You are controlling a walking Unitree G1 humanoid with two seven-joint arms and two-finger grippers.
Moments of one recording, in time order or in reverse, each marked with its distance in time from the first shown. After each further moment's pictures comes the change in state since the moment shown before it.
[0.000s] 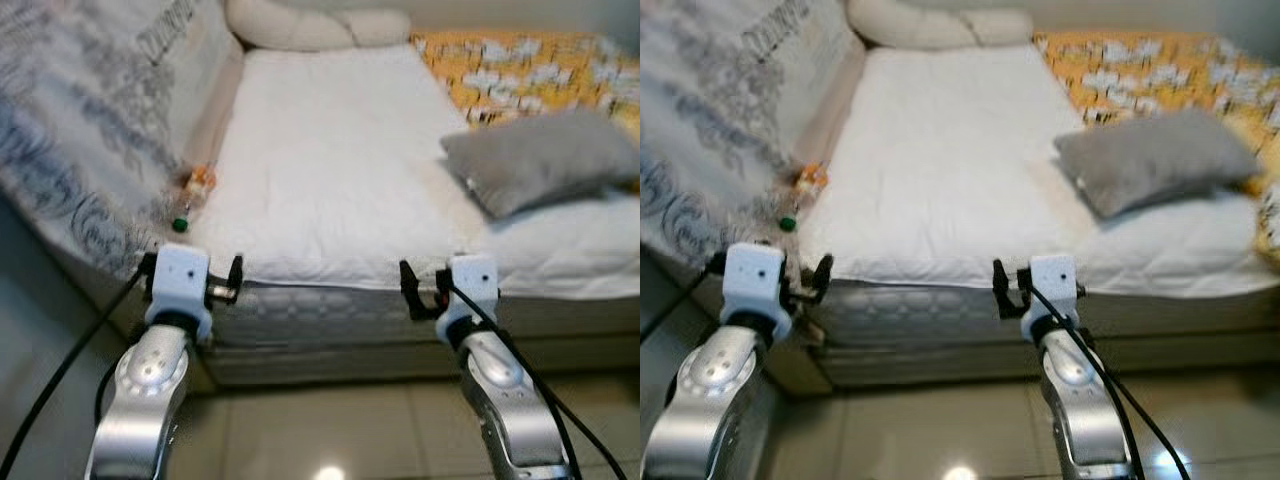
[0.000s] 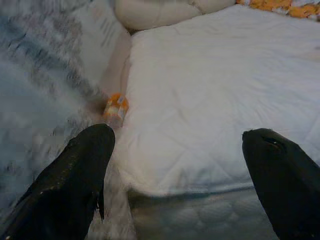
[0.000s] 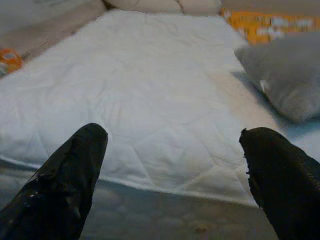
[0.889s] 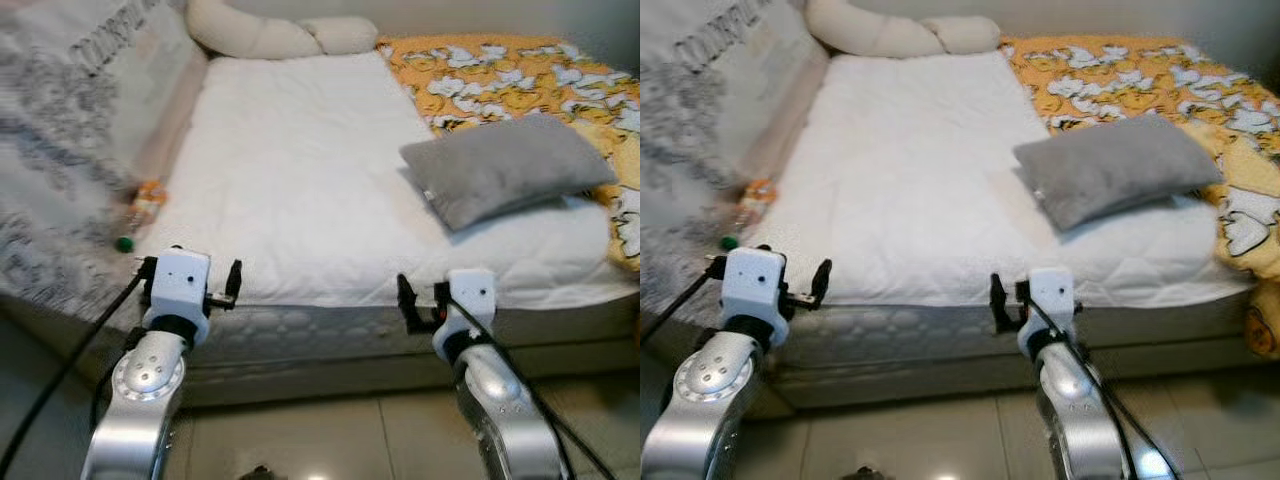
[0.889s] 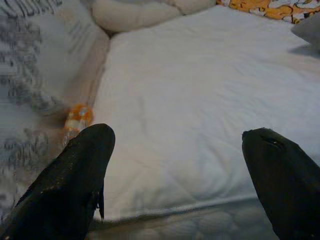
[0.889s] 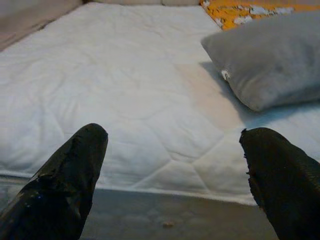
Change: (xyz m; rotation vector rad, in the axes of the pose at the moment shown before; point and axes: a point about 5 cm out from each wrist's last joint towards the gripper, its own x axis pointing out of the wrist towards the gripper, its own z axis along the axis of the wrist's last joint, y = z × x) left arm -0.005 -0.002 -0.007 0.002 0.029 -0.014; right arm -0.007 0.003 -0.004 0.035 0.030 -0.015
